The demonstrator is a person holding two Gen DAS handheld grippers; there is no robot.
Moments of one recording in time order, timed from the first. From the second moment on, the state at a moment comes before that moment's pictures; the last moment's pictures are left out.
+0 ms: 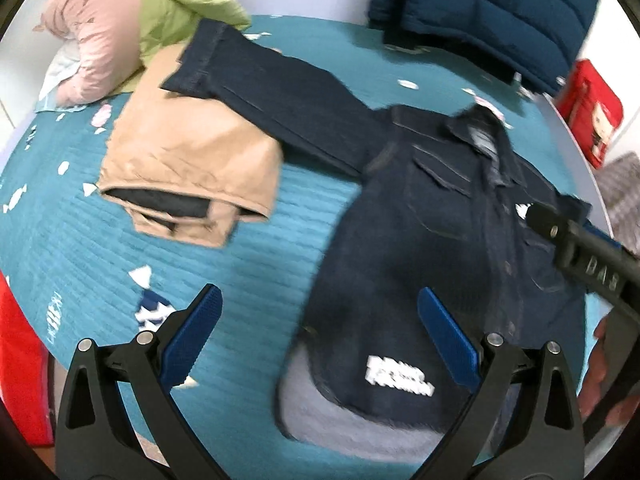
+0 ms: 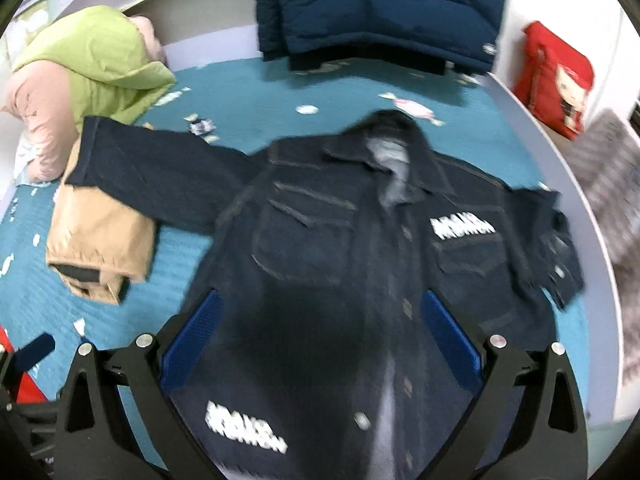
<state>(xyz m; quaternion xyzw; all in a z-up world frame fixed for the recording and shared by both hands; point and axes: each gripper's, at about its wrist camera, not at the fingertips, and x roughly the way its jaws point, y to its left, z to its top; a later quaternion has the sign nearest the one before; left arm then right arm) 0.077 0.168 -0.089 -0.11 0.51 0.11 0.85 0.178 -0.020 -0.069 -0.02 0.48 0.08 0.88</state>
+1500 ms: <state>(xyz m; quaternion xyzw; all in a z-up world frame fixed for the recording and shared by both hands) 0.263 0.389 -0.080 -0.25 0.43 0.12 0.86 0.370 0.078 -0.235 0.08 0.65 0.14 0.74</state>
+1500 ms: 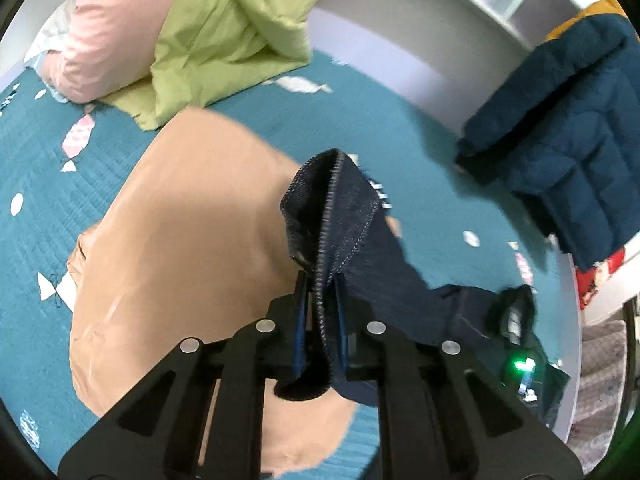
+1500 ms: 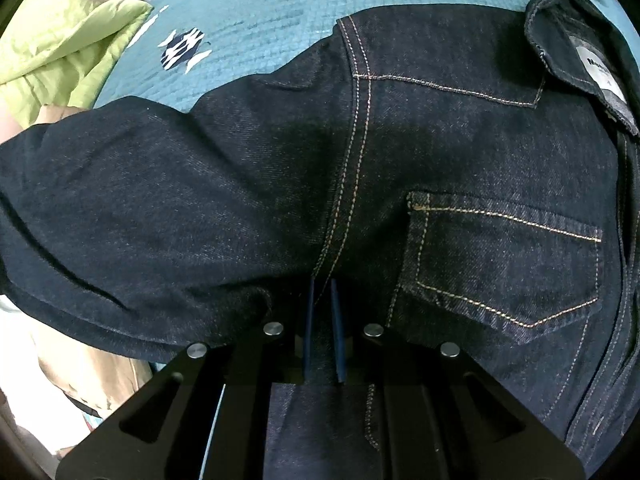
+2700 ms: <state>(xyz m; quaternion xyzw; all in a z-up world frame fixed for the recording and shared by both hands) 0.307 -0.076 -0.109 -0.05 0.51 -0.16 0.85 0.140 -0.259 -0.140 0.28 0.48 -0.05 0.83</state>
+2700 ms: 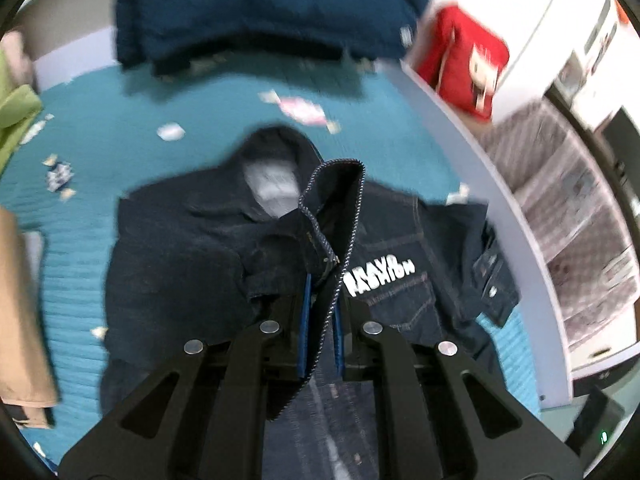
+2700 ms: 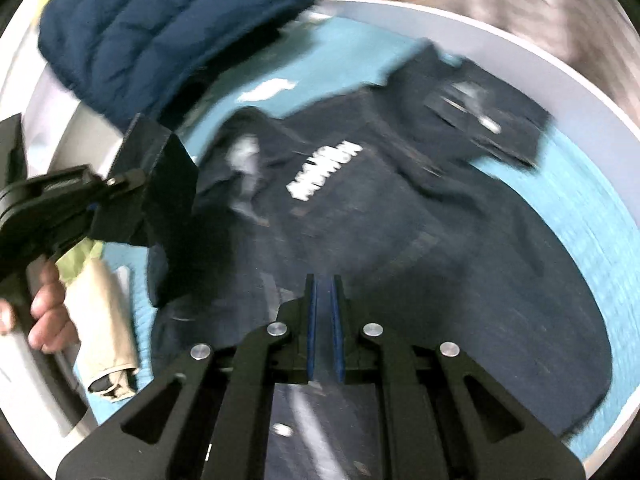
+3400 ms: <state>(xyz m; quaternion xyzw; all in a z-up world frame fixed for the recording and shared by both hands) 0.281 -0.079 -0.125 -0.02 0.47 -0.20 0.86 0.164 -0.298 -0.157 0.28 0.50 -0.06 0.82</state>
